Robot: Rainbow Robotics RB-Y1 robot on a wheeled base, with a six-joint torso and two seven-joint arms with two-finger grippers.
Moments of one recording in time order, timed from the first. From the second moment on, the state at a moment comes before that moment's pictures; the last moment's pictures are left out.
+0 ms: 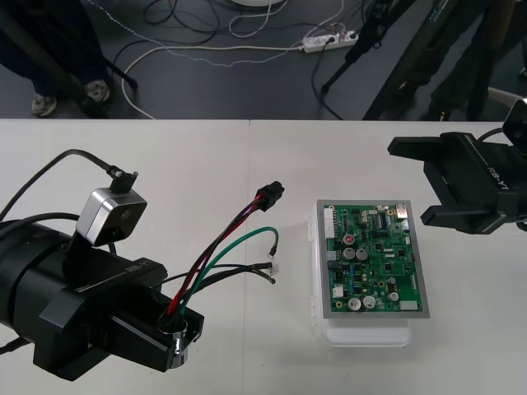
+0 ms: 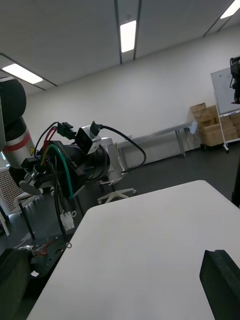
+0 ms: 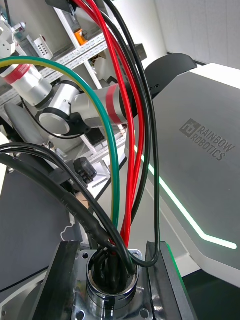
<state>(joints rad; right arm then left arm) -0.31 -0.71 0.05 -1.49 0.66 -1.56 -0.15 -0.01 0.64 -0.08 -2.11 -0.83 -1.54 1.11</state>
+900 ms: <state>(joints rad) -0.43 -0.61 0.17 -1.49 0.66 -1.56 -0.15 -0.01 0.64 -0.08 -2.11 -0.83 -1.54 1.11</state>
